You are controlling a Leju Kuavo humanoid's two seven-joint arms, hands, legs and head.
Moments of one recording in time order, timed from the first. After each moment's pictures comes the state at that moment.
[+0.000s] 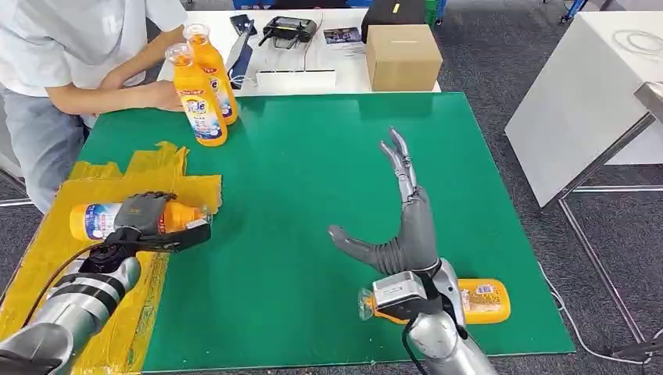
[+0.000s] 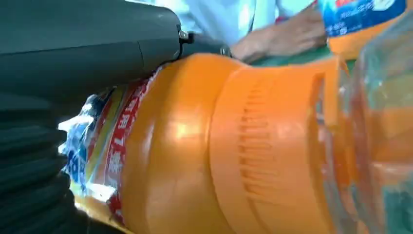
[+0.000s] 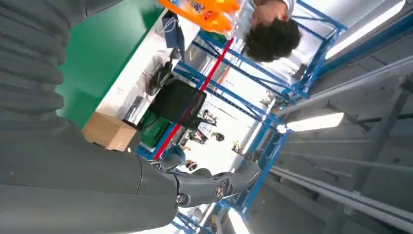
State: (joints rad) left arm -0.64 0.19 -0.33 -0.57 -1.23 0.28 -0.06; right arm -0.15 -0.01 0.50 -1.76 0.47 -0.34 -0.33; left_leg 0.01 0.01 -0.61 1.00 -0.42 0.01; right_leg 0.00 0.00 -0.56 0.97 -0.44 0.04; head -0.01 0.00
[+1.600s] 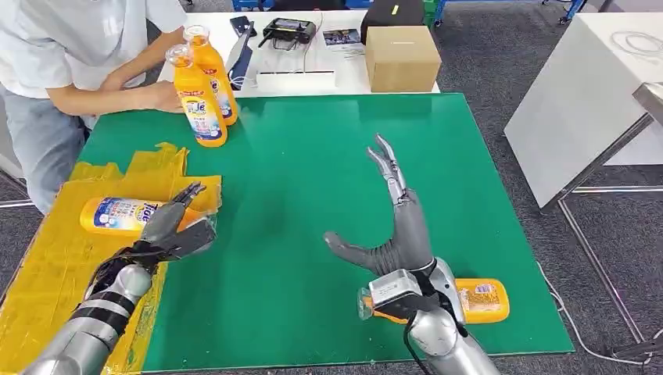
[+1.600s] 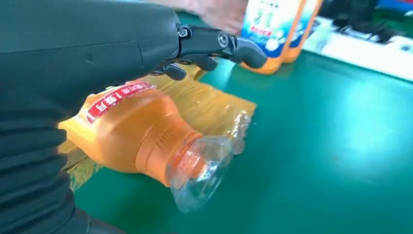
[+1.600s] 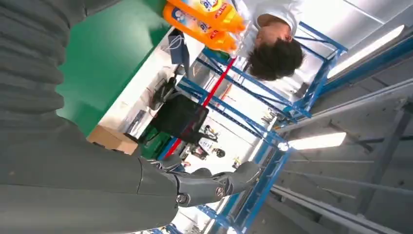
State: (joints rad) left arm -0.45 0.14 -0.19 -0.88 -0.77 0.10 -0.39; right arm -0.16 -0.02 0.50 -1.74 0.45 -0.29 -0.34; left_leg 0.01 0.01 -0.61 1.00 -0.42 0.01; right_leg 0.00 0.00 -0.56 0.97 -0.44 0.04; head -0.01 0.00
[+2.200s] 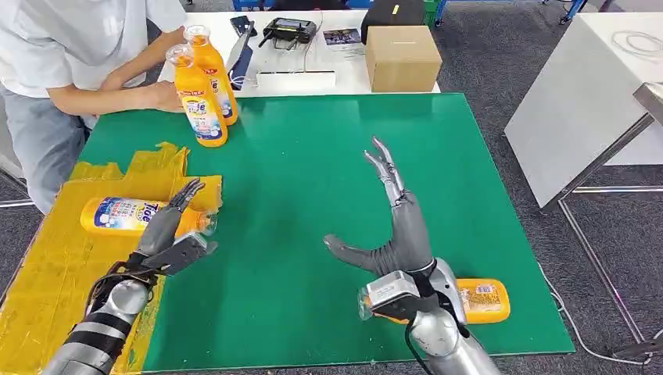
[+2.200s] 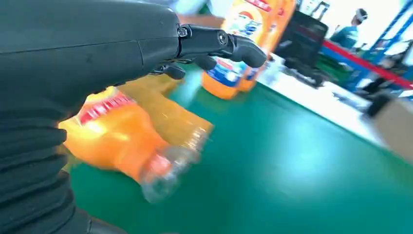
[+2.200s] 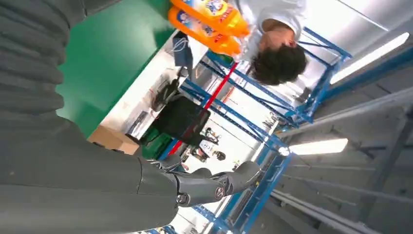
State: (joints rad) left arm -0.31 0.14 -0.19 -1.12 -0.59 0.11 -0.50; right arm -0.15 -0.03 0.50 -1.74 0.49 -0.26 -0.33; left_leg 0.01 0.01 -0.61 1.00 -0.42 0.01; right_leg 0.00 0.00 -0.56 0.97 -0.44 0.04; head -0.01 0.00
